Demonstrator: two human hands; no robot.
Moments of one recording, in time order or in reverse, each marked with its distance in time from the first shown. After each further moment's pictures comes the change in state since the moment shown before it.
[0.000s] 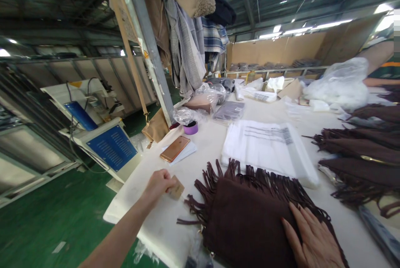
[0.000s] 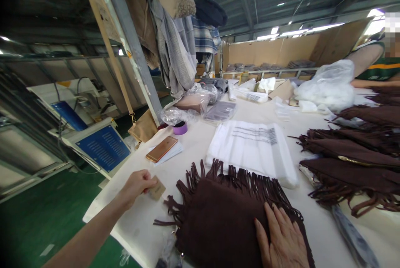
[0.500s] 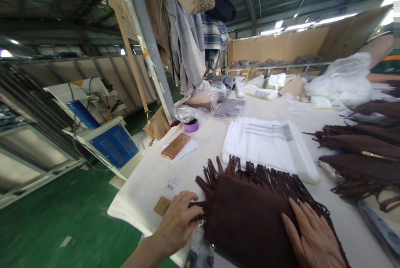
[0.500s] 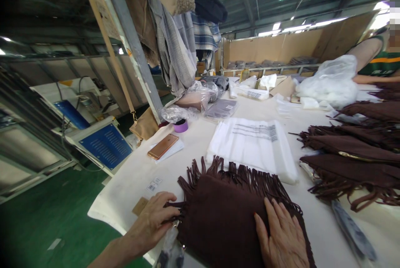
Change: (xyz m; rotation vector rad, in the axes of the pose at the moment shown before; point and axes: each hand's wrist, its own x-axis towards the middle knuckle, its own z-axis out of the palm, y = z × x) left_hand -0.084 -0.007 0.037 0.345 -0.197 0.739; right_hand 0.000 -0.003 -0.002 0.069 -0.022 0.031
